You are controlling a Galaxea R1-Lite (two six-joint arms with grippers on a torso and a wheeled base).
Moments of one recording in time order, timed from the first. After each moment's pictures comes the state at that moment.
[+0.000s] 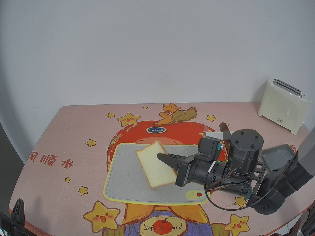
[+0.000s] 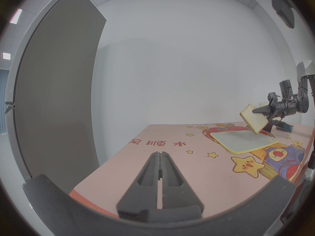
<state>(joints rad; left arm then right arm) -0.02 0.02 -0.02 0.00 -0.02 0.01 0.84 1.93 -0.62 -1.13 0.11 0.50</state>
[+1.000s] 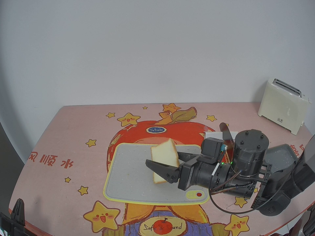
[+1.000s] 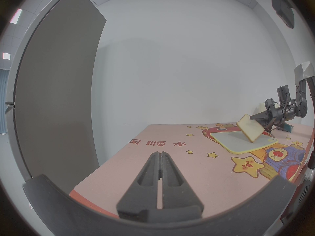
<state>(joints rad) -0.02 0.02 -0.02 0.00 -0.02 0.01 0.86 1.89 -0.60 -1.06 0.08 0.48</state>
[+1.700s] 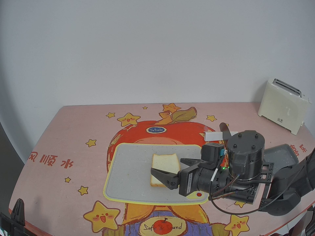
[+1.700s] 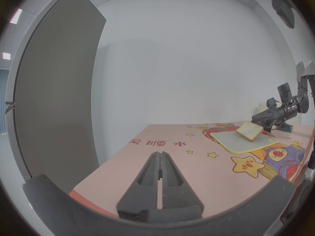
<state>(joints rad) -0.02 0.02 -0.02 0.00 -0.02 0.01 0.91 1.80 -0.65 -0.78 -0.08 0.44</state>
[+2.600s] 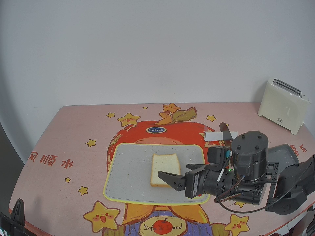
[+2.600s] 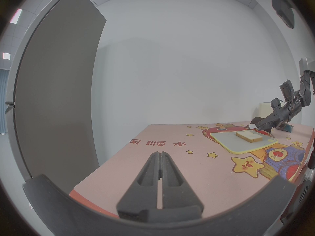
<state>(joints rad) -0.02 0.02 -0.02 0.00 -0.02 0.01 0.91 1.76 -0.64 -0.68 -0.10 0.50</state>
